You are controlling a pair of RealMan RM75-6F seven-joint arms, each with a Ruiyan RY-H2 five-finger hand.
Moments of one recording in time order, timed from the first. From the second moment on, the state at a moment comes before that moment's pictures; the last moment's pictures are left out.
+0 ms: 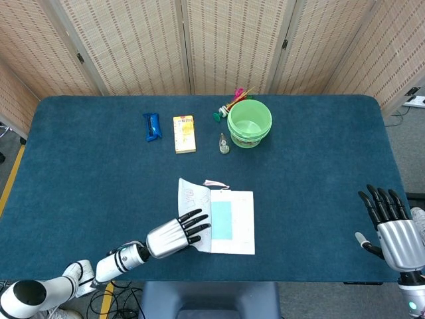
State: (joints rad) left arm -0.76 -1.84 0.15 -0.86 1.96 1.48 -0.04; right arm 0.05 -1.12 0.03 -1.54 -1.65 1.60 -0.07
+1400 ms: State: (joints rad) left arm -0.75 -1.58 -0.02 -1.42 1.62 1.28 0.14; right arm 0.03 -1.09 0.02 -1.51 -1.62 1.58 0.02
